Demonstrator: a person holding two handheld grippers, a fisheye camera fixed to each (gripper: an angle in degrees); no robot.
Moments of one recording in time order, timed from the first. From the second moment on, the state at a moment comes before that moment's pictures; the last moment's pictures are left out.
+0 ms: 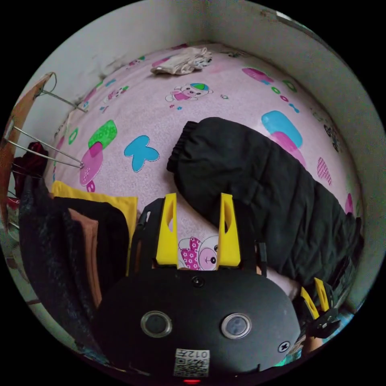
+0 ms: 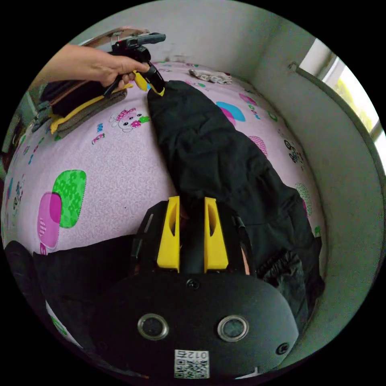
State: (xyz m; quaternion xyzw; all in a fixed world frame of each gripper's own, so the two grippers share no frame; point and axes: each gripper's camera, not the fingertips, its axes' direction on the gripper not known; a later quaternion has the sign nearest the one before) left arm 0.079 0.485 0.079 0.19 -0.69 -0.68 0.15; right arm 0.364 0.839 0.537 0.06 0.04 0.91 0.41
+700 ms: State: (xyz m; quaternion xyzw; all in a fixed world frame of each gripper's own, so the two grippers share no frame) left arm 0.102 0.324 0.087 0.10 -0.80 -0.53 0.26; right arm 0.242 0.843 0.561 0.25 -0.03 0.96 0.16
